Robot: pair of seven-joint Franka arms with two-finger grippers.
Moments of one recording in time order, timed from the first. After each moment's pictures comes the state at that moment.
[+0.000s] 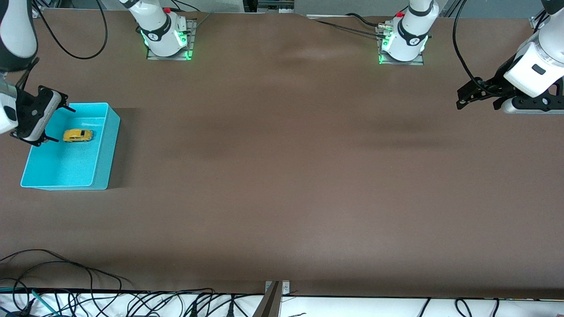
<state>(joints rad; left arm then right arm) 0.03 -0.09 -0.08 -1.76 -0.03 1.65 -0.08 -0.15 0.00 0.05 -1.82 0.01 1.76 -1.14</state>
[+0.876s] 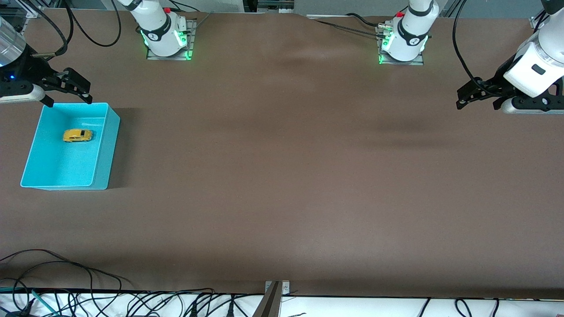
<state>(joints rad) 0.03 -0.09 -0.08 -1.76 -0.03 1.65 -0.08 -0.02 -0.14 0.05 -1.83 0.01 1.76 -0.06</state>
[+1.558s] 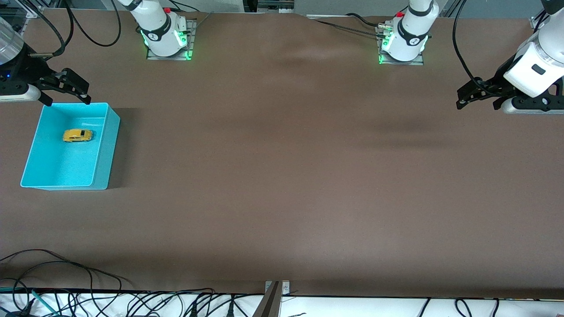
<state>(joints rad) 0.03 -0.09 -0.08 -1.76 -0.03 1.65 -0.08 -0.02 -0.14 0.05 -1.82 0.01 1.75 -0.04</state>
